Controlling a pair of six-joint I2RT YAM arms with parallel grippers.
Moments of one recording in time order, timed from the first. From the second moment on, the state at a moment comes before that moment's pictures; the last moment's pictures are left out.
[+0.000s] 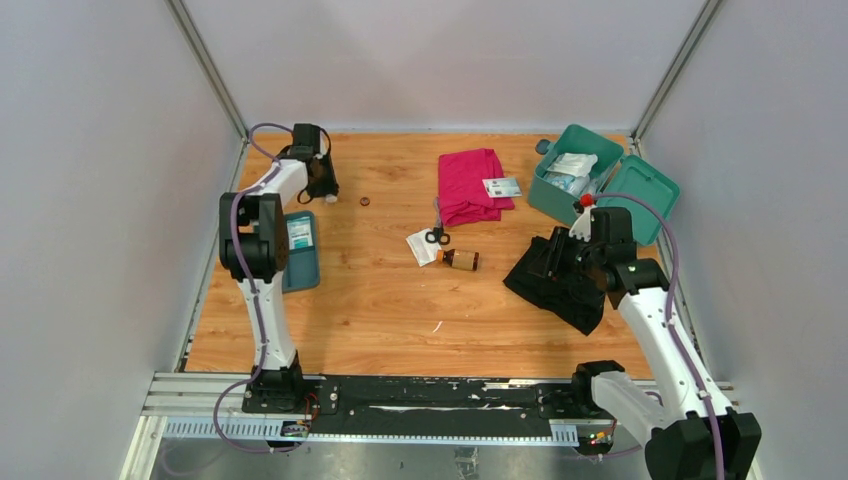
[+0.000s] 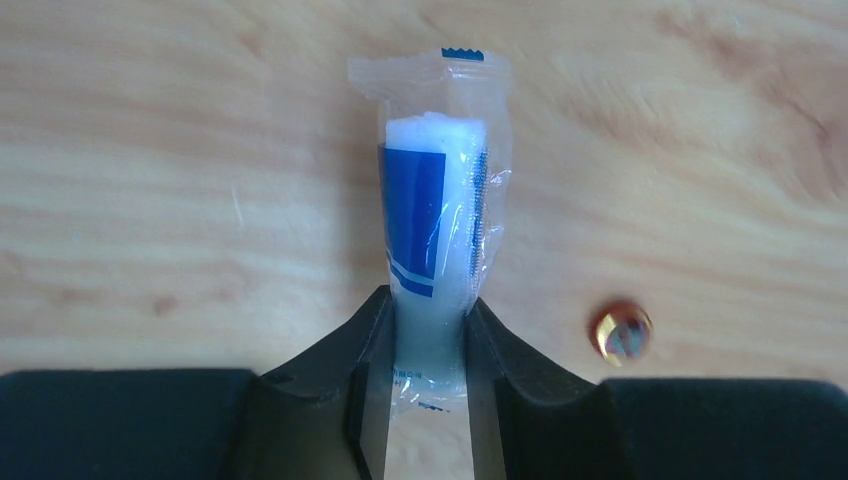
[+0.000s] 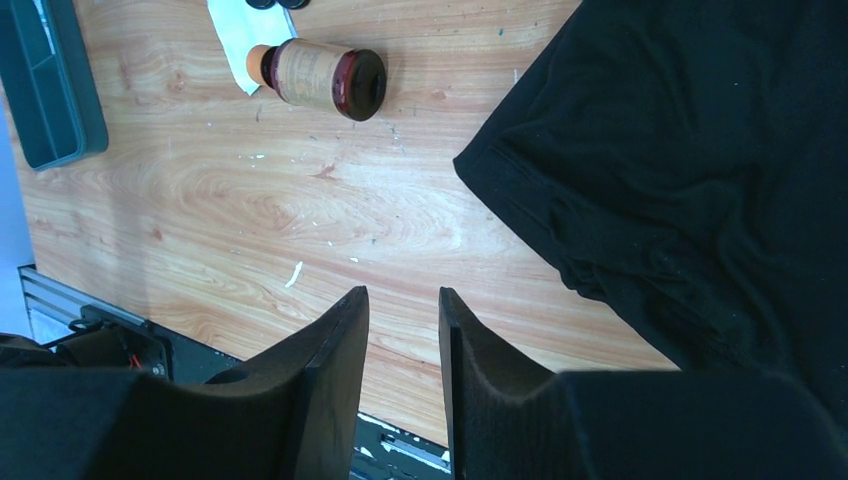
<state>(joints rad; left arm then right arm) -0.02 2.16 1.66 -0.44 -0.01 -0.26 0.12 0.92 0.80 -0.69 -0.36 0.36</state>
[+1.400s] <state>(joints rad) -0.92 1.29 0.84 0.02 0.12 -0.80 0.52 0.97 0.66 -0.14 -0.40 0.97</state>
